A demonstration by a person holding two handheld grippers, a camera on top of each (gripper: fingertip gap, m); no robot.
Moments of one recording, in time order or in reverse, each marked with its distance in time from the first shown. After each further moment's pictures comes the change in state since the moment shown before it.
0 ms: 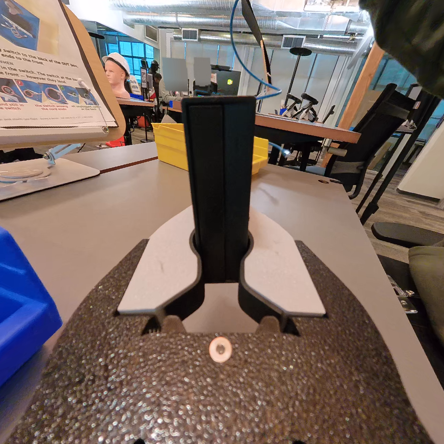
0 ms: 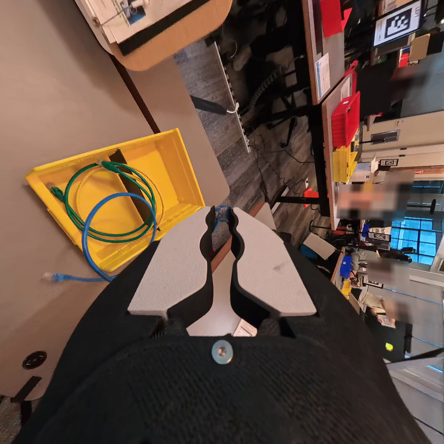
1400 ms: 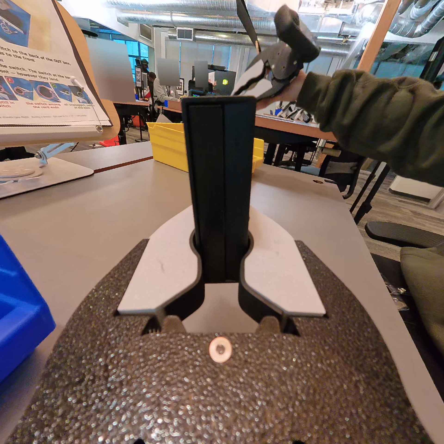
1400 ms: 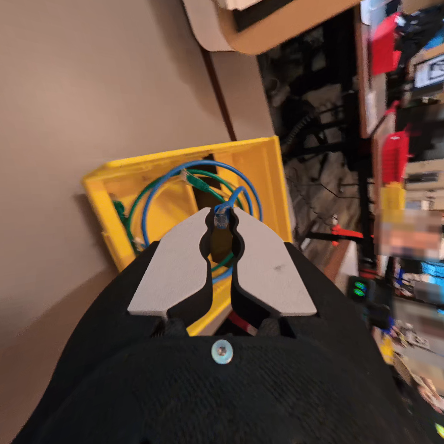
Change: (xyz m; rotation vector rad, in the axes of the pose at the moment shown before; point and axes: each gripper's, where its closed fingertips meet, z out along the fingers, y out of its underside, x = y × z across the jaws) left arm 0.003 0.000 0.000 0.000 0.019 -0.009; right arm -0.179 0.044 0.128 0.165 -0.092 -0.025
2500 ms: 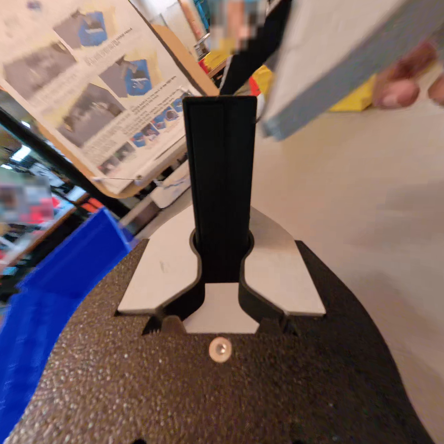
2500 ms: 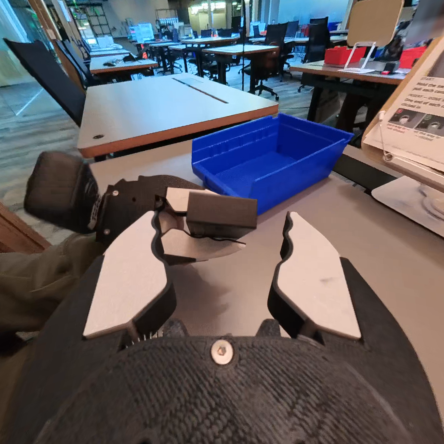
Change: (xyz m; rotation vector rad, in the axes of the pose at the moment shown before) left arm -0.023 -0.009 0.010 -0.317 -0.643 0.647; right arm -0.219 -0.304 -0.062 0.823 -0.532 0.637
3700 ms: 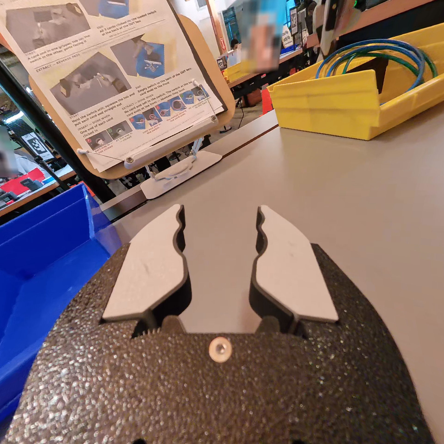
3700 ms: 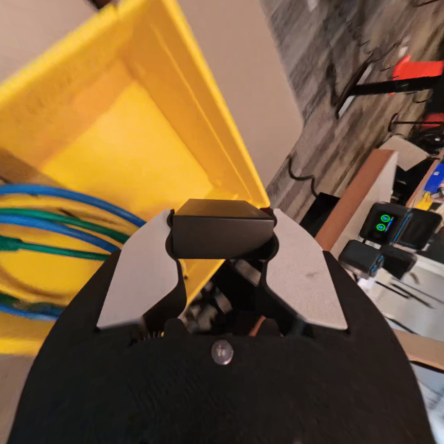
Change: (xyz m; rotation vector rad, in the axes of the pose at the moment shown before) left arm 0.013 0.015 0.018 0.061 -0.037 -0.231; right arm 0.461 0.068 -0.255 -1.320 0.804 -0.222
